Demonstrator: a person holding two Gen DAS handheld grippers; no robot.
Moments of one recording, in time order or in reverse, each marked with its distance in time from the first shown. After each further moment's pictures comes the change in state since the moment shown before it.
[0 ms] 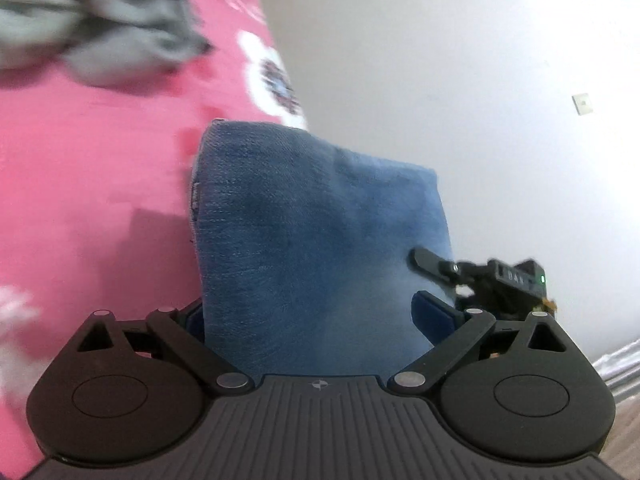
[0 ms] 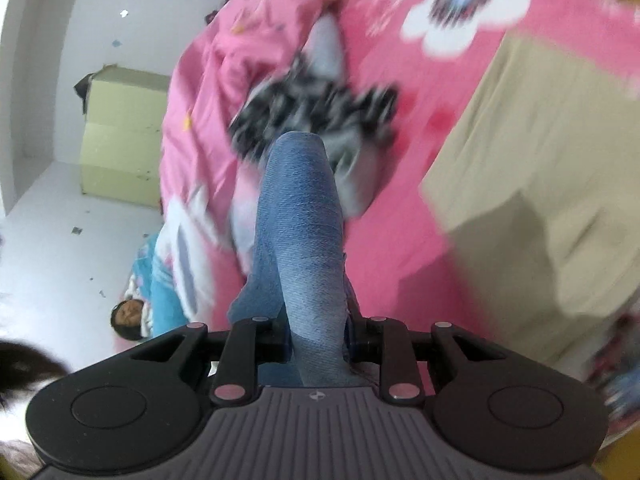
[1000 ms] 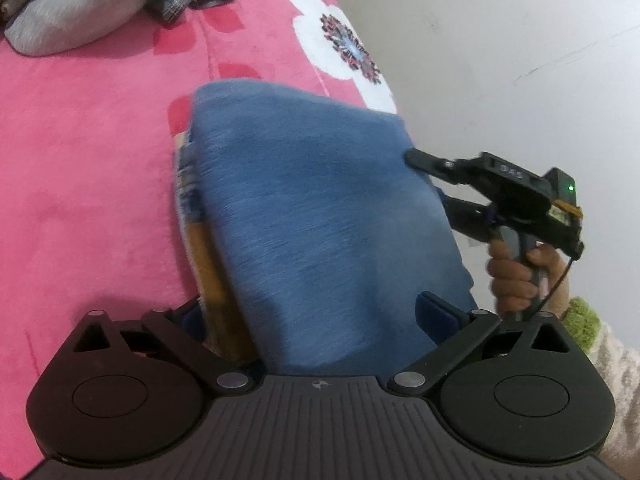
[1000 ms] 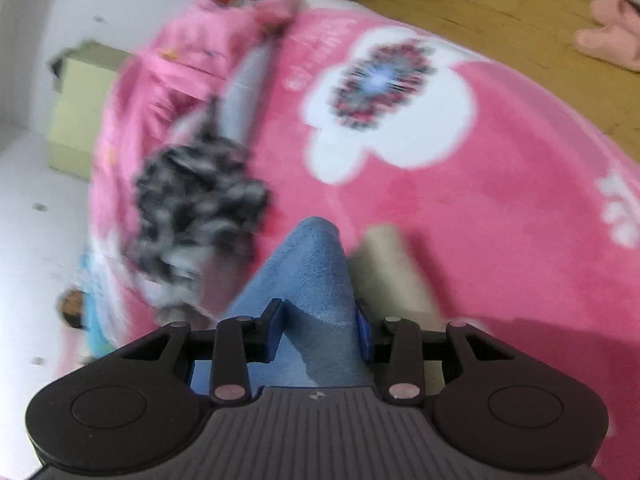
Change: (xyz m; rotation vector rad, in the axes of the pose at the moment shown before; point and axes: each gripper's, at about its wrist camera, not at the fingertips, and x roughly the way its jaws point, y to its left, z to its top) left arm 0.154 0.016 0.017 -0.011 -0.009 0.356; right arm 0.054 -0.166 0.194 -0.118 0.064 -0.075
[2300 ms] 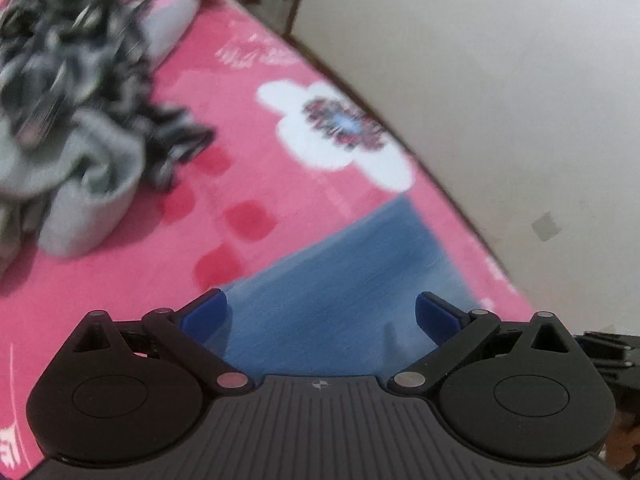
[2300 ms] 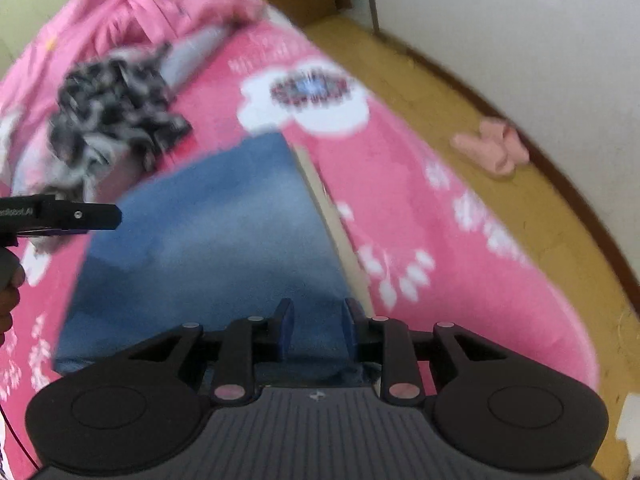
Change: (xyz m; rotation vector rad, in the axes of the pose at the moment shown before) left arm -0.009 -0.084 0.057 0.325 -0.166 0.274; right arm -0.080 0.088 -0.149 -0.408 -0.169 -0.591
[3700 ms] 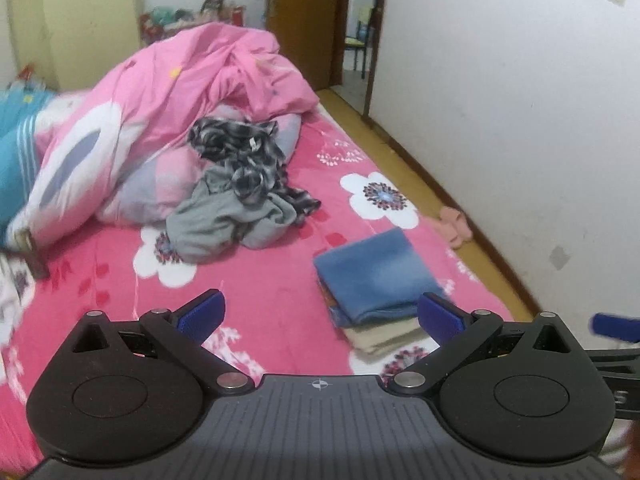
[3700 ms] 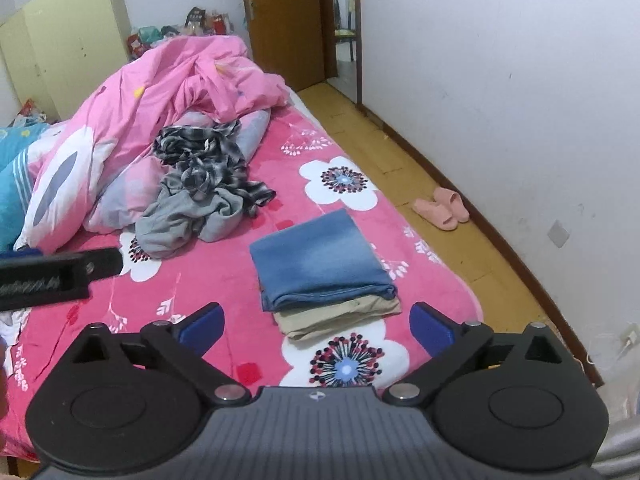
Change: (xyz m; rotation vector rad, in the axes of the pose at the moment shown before) left arm -0.379 -0.115 -0.095 -0.062 -0.208 0.339; right arm -0.350 0.181 -0.046 -0.054 -0.107 -0.144
